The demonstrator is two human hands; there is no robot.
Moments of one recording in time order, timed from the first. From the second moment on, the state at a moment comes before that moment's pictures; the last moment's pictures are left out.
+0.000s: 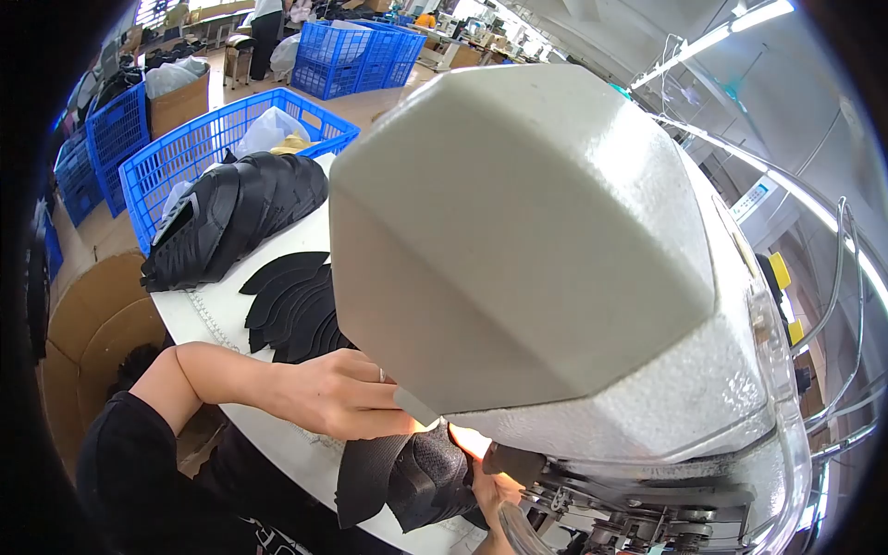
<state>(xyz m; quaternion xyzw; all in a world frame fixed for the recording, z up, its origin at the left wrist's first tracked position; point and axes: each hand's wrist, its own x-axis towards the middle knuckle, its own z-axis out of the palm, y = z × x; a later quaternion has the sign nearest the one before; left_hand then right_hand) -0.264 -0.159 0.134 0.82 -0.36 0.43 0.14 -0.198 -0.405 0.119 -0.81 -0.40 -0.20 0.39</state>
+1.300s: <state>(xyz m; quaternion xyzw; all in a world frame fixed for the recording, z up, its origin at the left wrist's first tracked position) -0.264 -0.165 0.129 0.79 -0.37 0.45 0.16 -0.249 -0.386 0.081 -0.76 -0.39 -0.23 0.46</state>
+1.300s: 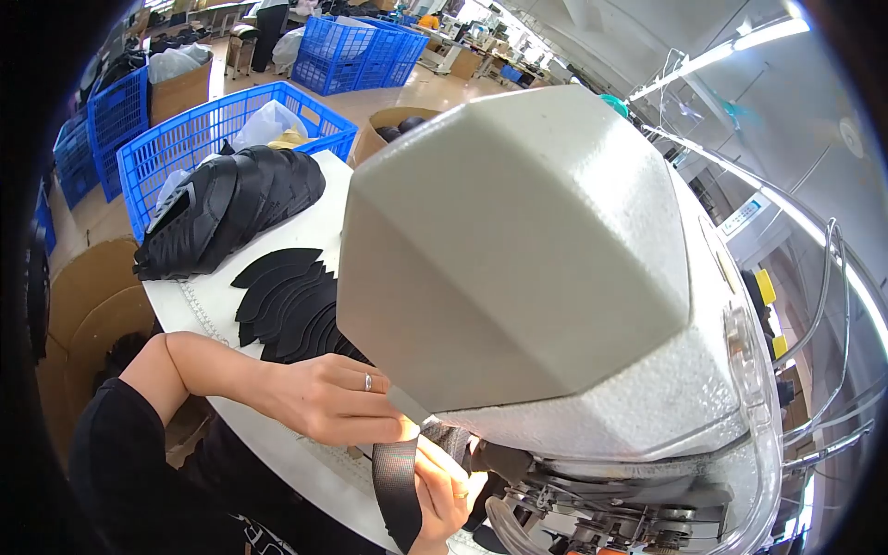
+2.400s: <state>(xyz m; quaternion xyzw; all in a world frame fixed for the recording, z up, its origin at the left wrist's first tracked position) -0.277 -0.183 0.135 0.82 -0.32 0.45 0.13 -0.212 -0.427 0.109 -0.77 -0.46 -0.17 0.41</state>
